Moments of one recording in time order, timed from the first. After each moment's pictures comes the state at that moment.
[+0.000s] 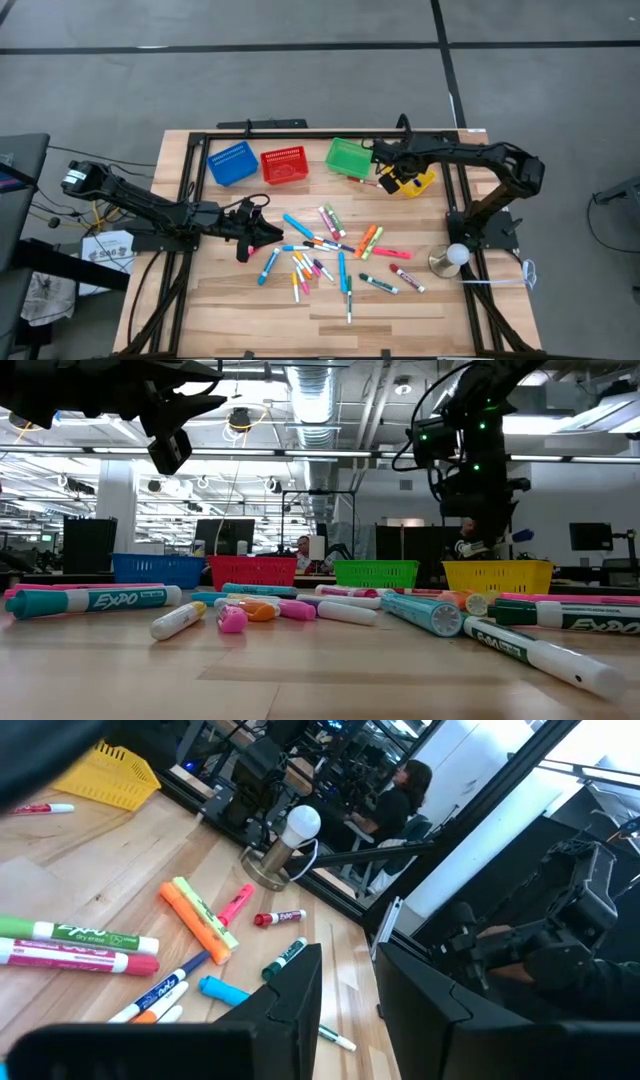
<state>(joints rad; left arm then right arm) -0.28 1.02 0.29 0.67 -0.13 -0.63 -0.46 1.54 1.04 -1.09 0.38 0.46</state>
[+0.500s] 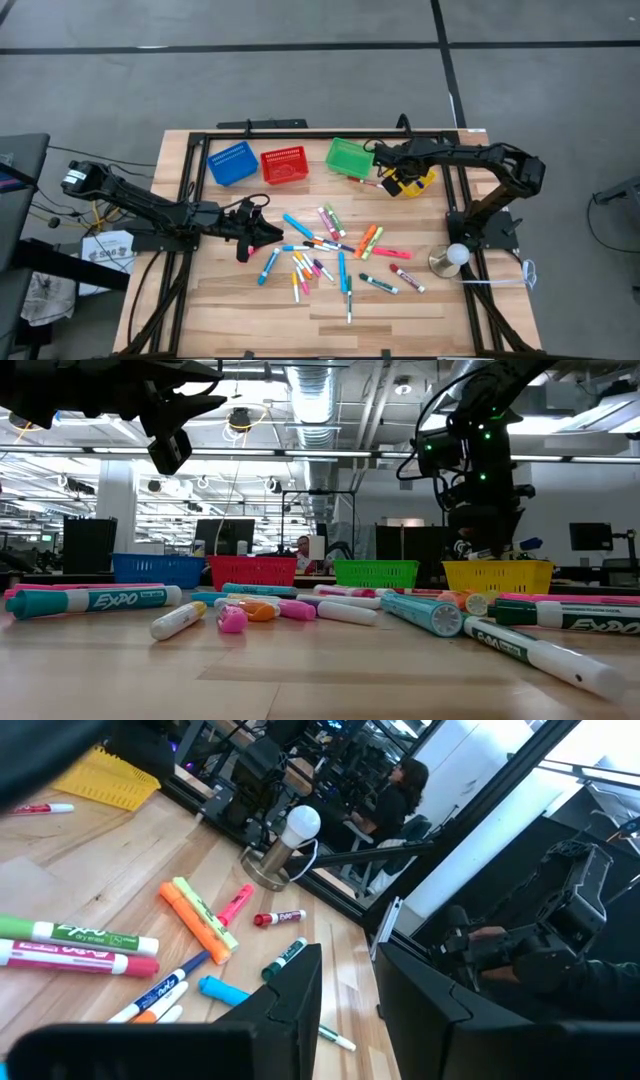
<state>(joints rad) -0.28 1.02 0.29 0.67 -0.13 -0.63 -0.47 1.54 0.98 -1.05 0.40 0.43</state>
